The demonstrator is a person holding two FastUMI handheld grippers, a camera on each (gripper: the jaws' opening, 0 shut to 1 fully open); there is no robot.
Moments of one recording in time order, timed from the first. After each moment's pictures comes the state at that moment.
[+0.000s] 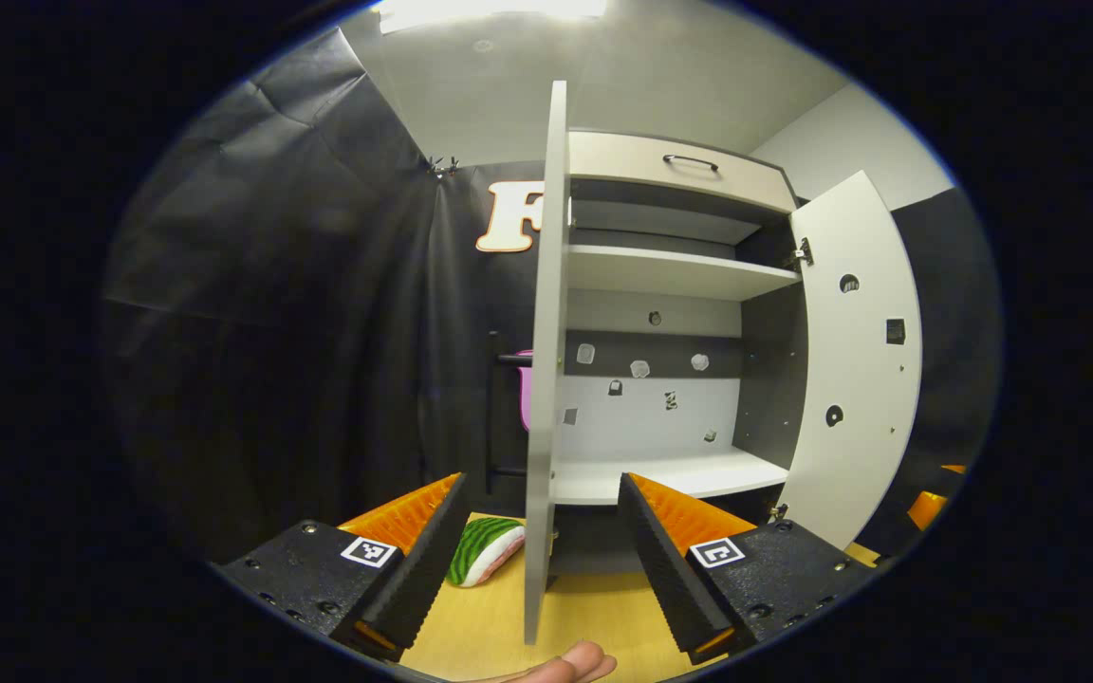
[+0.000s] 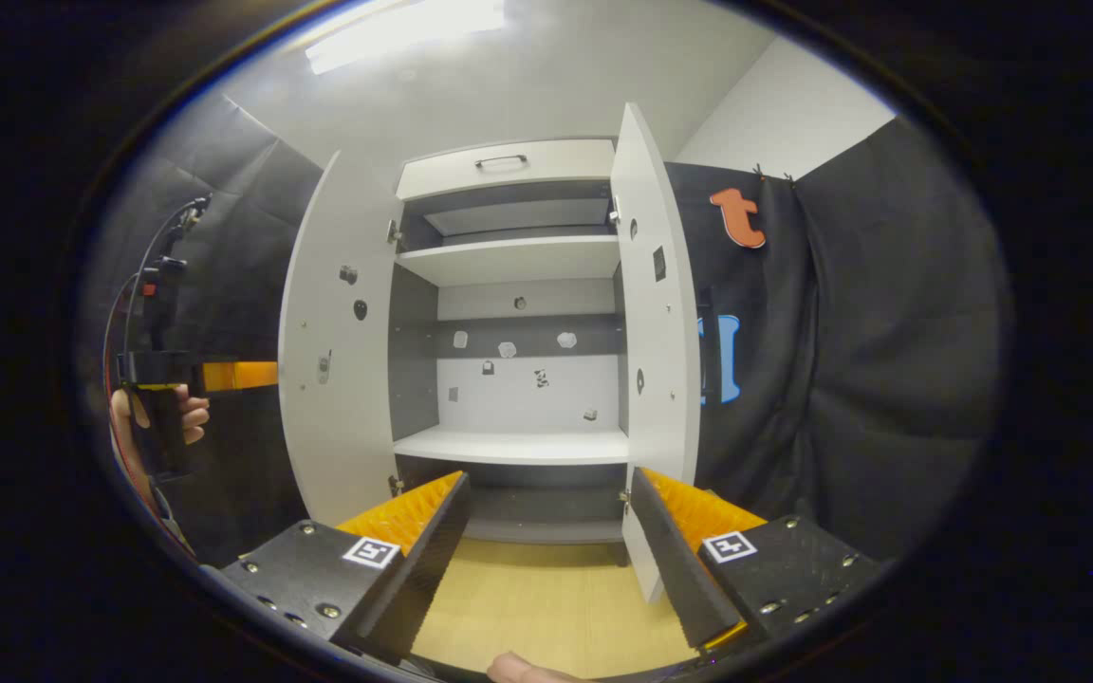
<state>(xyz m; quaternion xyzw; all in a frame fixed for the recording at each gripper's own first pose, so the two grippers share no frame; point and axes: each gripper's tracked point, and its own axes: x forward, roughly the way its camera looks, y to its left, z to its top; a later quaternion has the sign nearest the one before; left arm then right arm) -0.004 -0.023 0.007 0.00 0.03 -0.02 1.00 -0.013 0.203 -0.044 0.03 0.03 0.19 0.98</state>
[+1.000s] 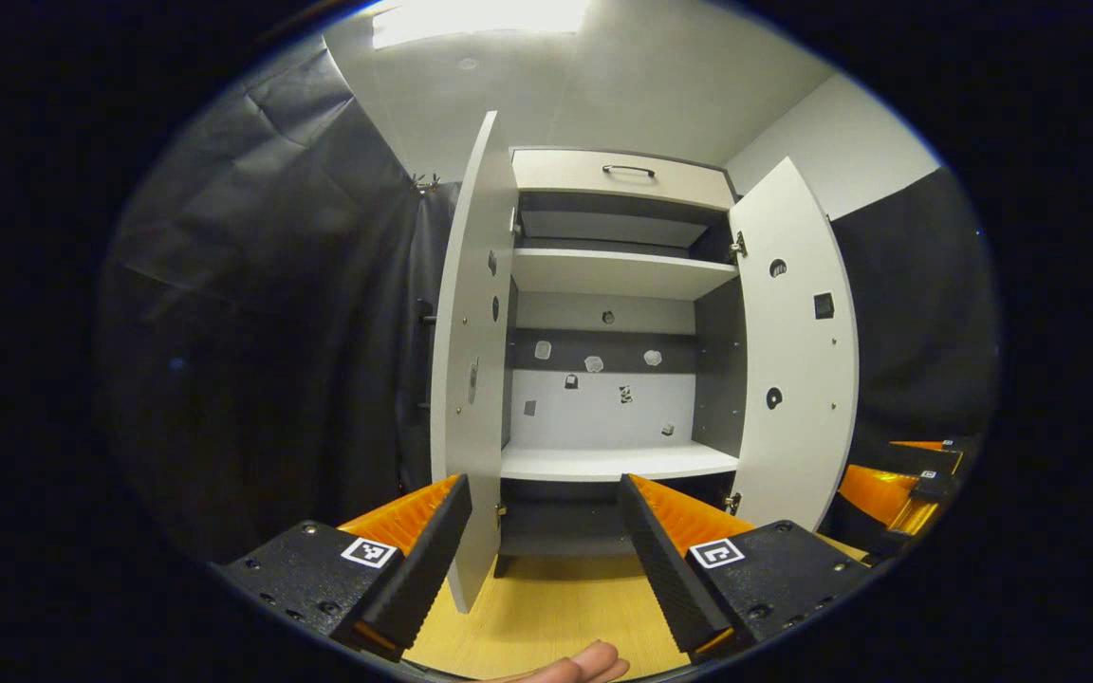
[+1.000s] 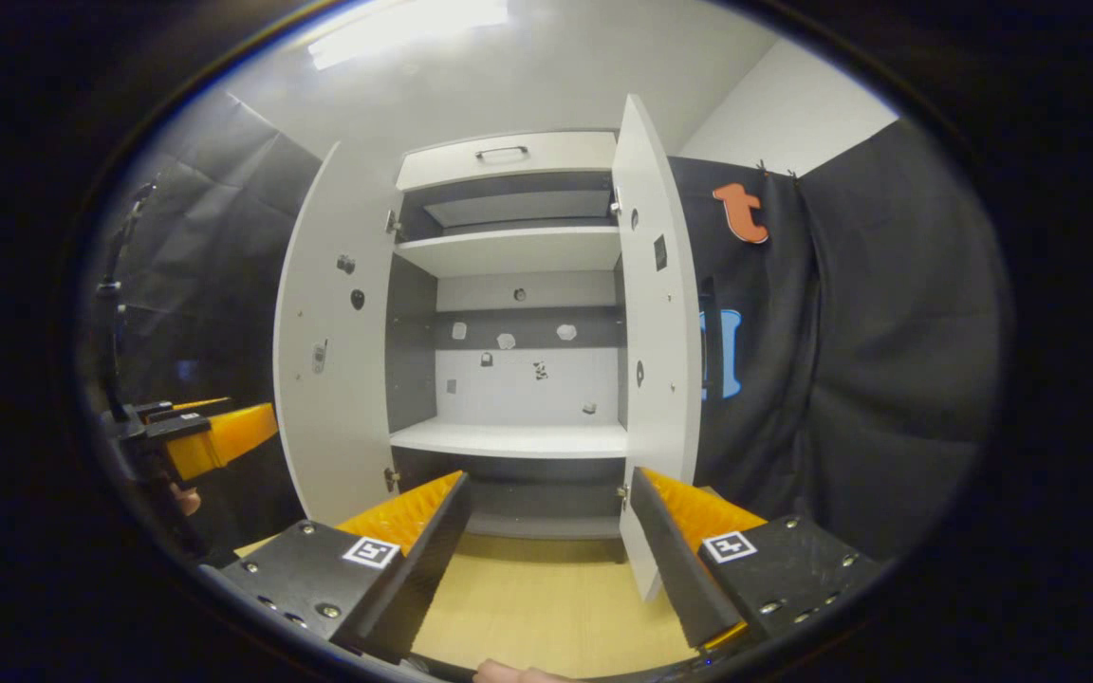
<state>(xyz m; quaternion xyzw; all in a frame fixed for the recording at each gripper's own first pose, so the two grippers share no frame) -0.084 -0.101 -0.033 -0.01 0.01 -0.04 1.00 -0.008 0.204 -0.052 0.02 0.04 0.19 0.98</state>
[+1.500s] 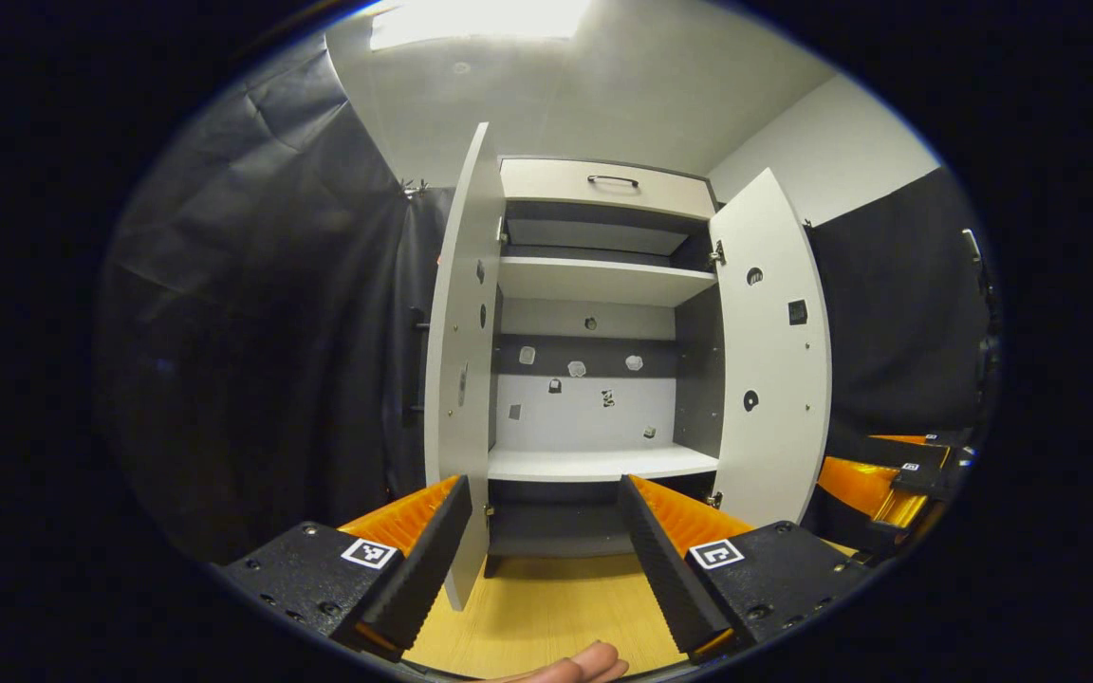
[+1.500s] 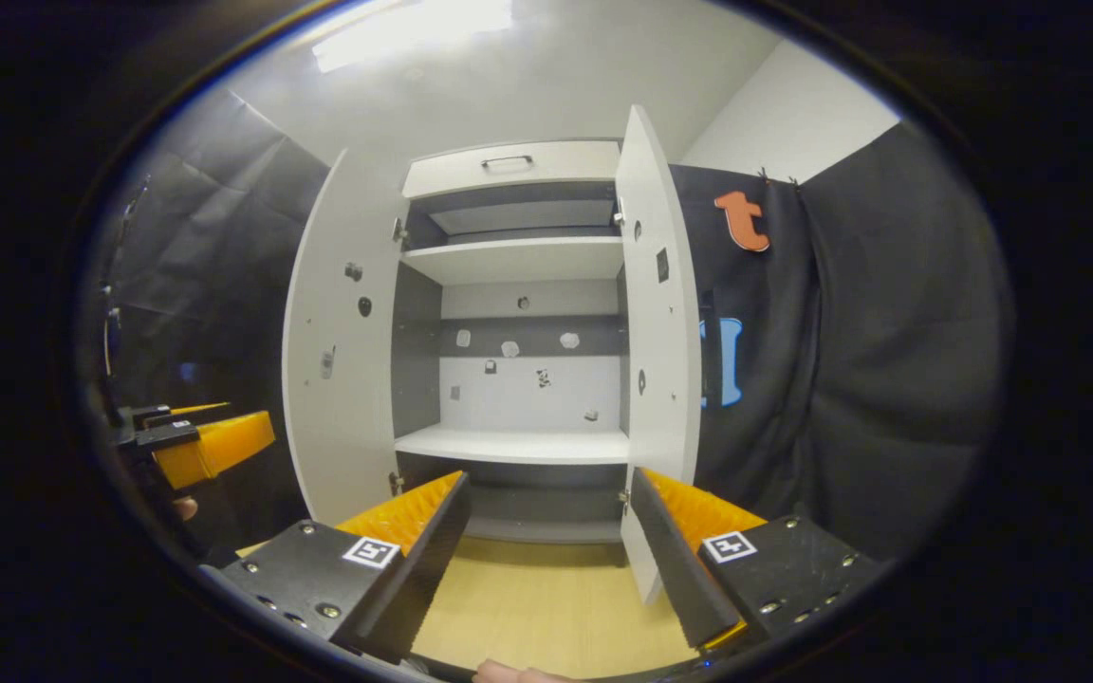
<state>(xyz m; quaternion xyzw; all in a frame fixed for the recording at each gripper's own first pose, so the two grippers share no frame) -0.095 -0.095 -0.037 0.00 0.01 -0.06 1.00 -0.018 0.209 -0.046 0.02 0.03 0.20 0.98</state>
